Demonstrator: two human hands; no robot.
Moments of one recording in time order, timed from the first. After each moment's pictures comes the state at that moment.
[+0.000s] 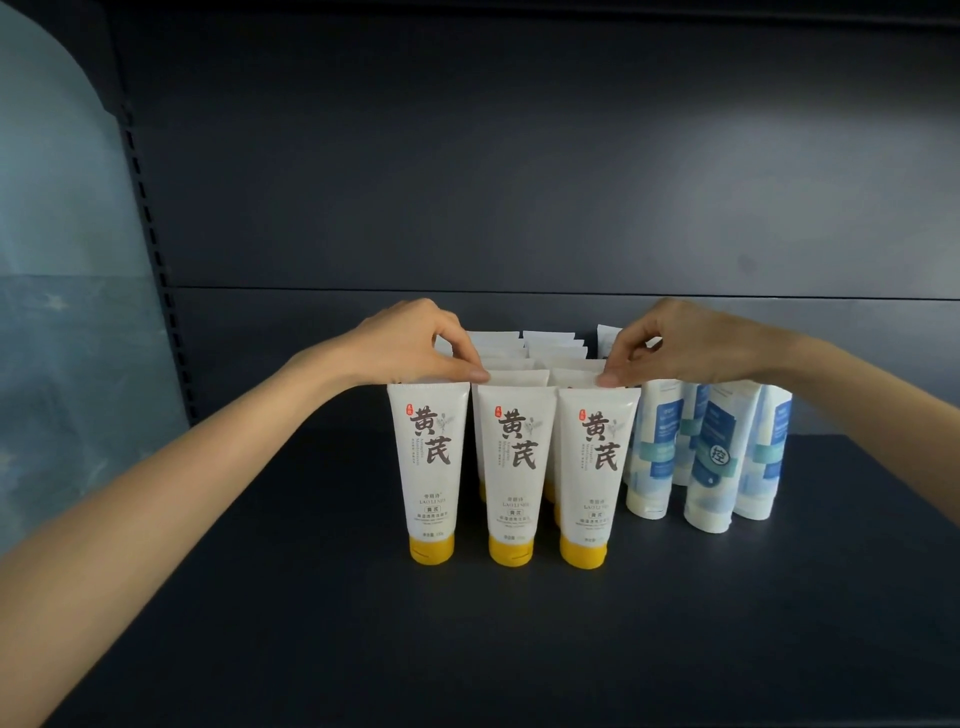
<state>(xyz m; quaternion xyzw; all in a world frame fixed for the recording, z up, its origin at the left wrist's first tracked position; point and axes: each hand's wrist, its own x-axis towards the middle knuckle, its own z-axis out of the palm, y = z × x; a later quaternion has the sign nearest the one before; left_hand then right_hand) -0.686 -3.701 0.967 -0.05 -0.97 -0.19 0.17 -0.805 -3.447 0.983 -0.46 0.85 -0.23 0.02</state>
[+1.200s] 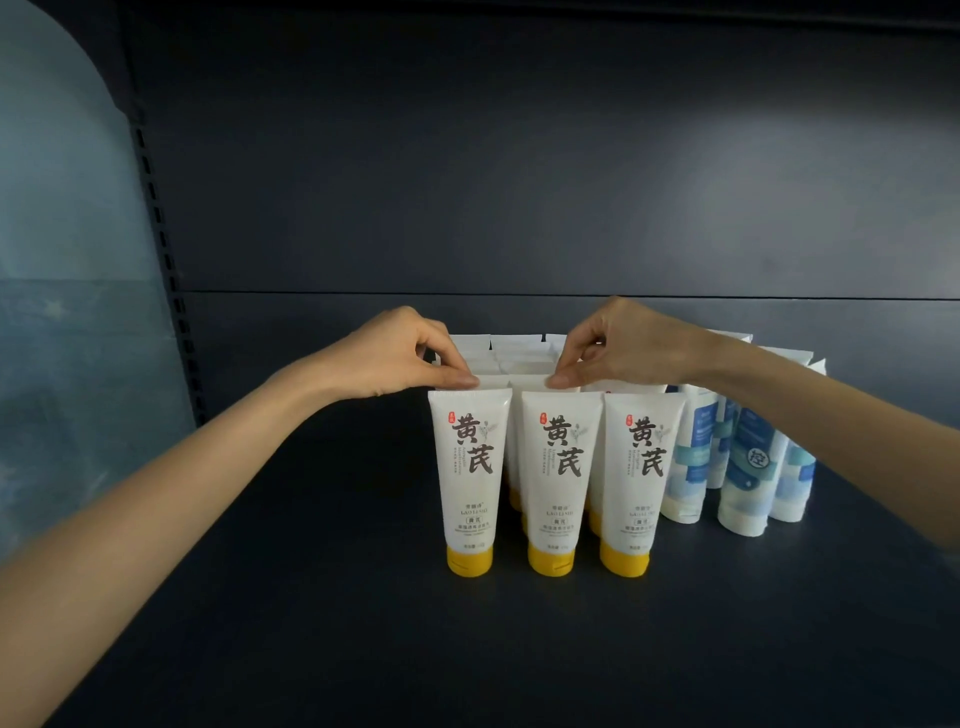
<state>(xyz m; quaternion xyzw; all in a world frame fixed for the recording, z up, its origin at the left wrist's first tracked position) -0.668 -3.738 0.961 -0.08 -0.95 -0.25 0.17 -0.788 -3.515 0.976 -0.49 0.83 -0.27 0.01</state>
